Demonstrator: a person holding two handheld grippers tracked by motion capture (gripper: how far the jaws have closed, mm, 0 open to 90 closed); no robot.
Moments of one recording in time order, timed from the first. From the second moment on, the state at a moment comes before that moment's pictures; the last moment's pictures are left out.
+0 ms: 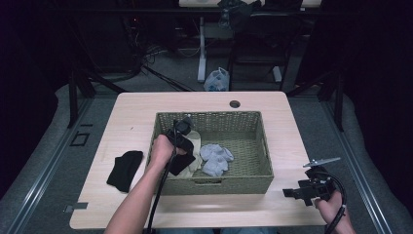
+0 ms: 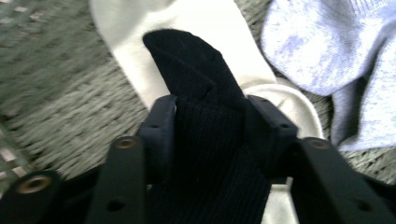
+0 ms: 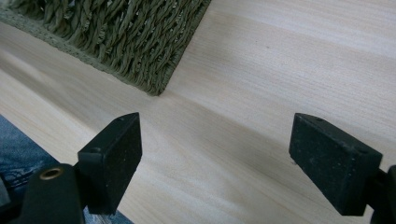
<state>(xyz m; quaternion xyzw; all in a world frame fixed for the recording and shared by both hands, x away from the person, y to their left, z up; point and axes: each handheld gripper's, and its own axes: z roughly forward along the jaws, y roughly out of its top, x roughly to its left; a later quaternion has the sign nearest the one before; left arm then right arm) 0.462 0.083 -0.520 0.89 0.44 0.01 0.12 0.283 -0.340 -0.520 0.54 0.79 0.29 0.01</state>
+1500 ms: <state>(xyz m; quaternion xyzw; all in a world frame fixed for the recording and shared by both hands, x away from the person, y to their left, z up) 0.438 0.114 -0.385 0.89 0.40 0.08 0.21 0.284 -0.340 -0.520 0.54 0.79 0.28 0.01</state>
